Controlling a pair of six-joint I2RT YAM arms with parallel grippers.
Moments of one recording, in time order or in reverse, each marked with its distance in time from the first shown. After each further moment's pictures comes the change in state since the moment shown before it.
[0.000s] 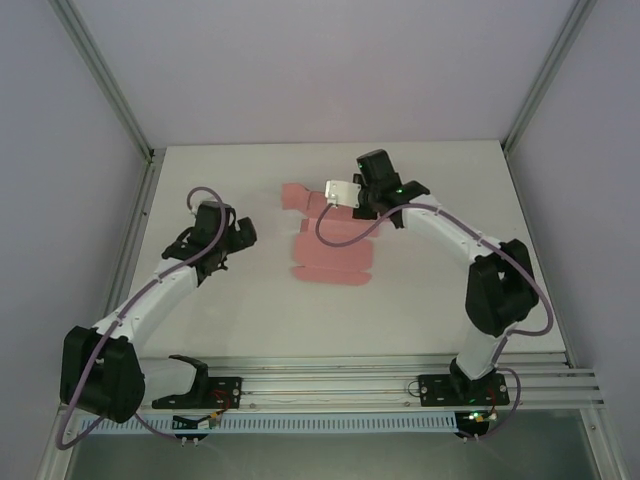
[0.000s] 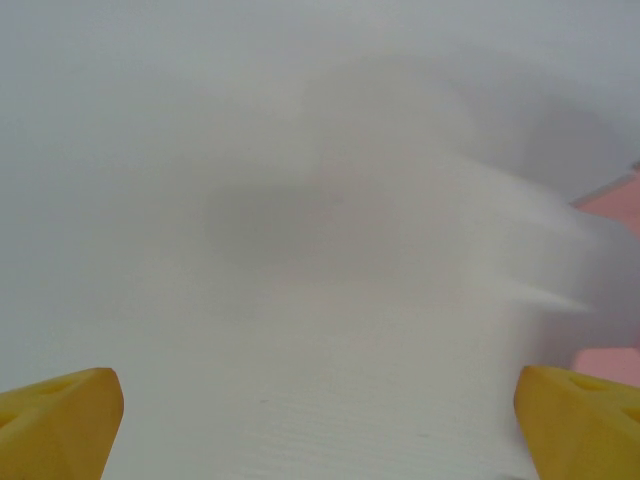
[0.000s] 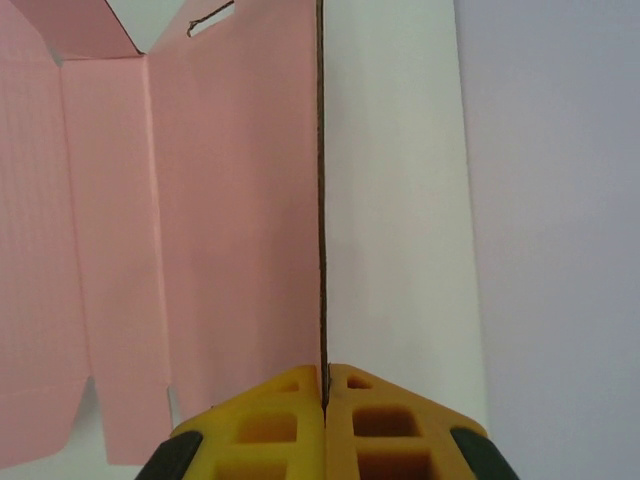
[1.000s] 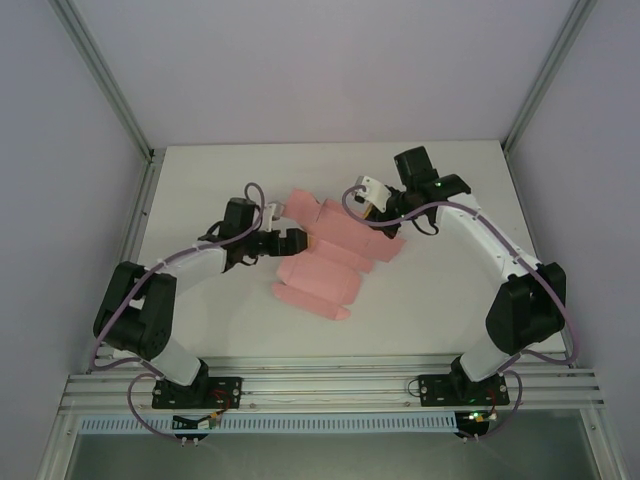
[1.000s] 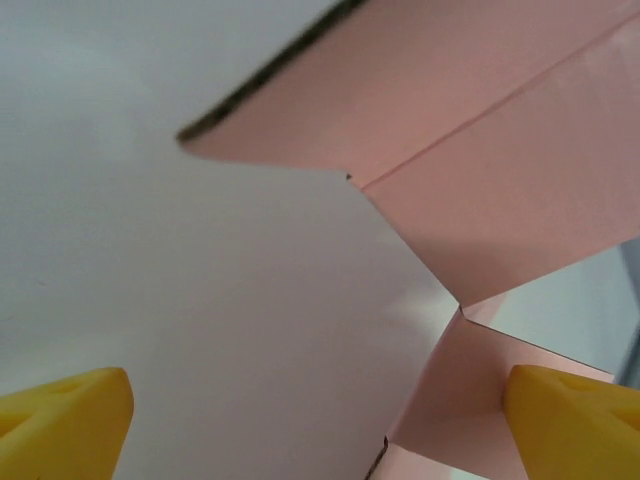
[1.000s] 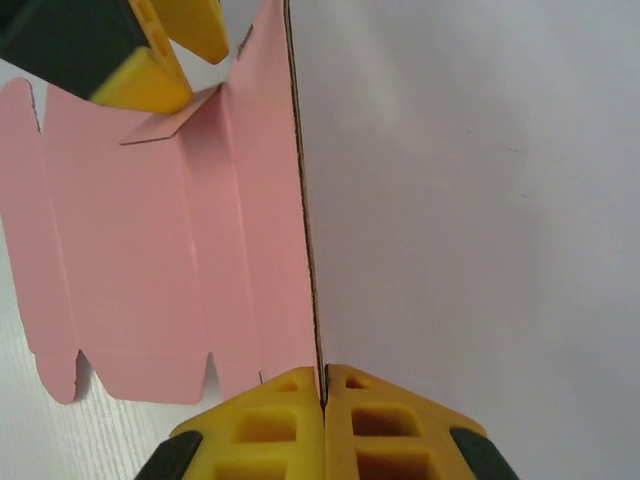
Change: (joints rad) left arm -0.087 0.344 0.002 0.417 0.786 0.162; right arm -0.151 -0.166 -0.005 -0.406 -0.507 0.390
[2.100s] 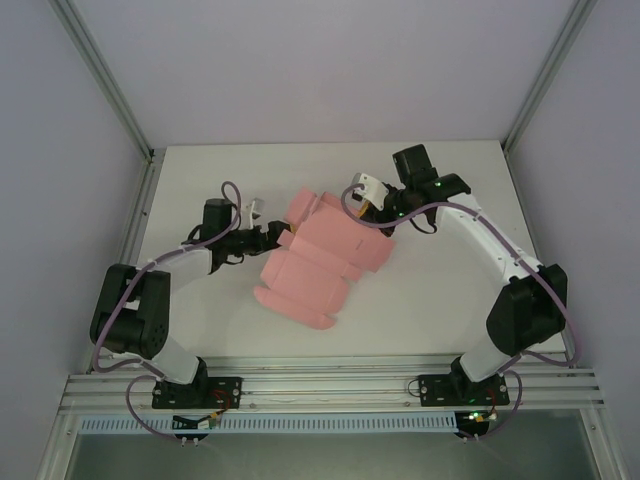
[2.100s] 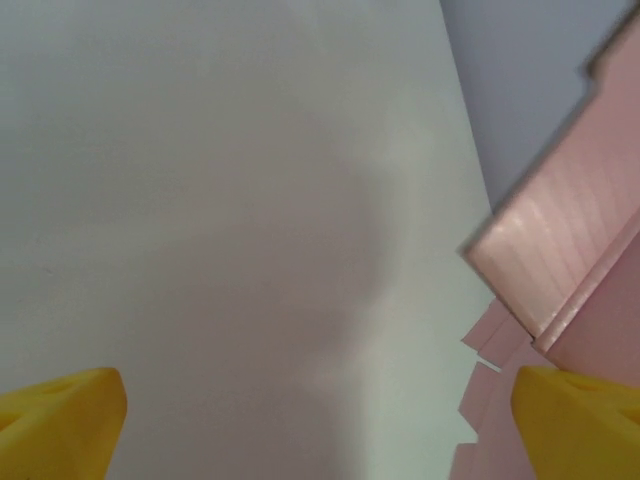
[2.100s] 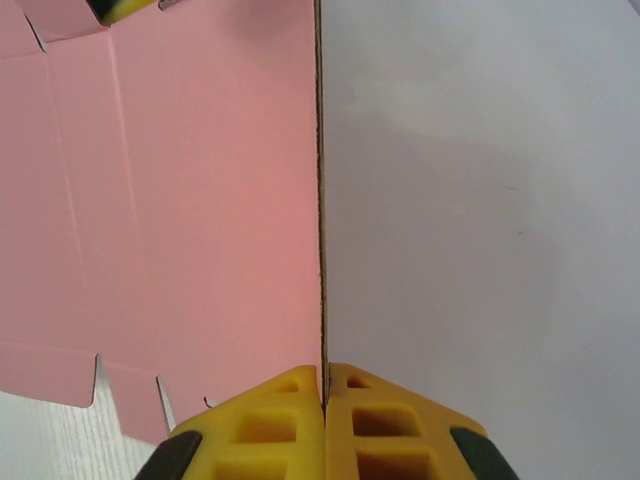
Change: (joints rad) left arm 0.160 -0.008 -0.069 0.125 0.269 -0.119; right arm 0.012 -0.005 0.013 0.020 -0.018 0.001
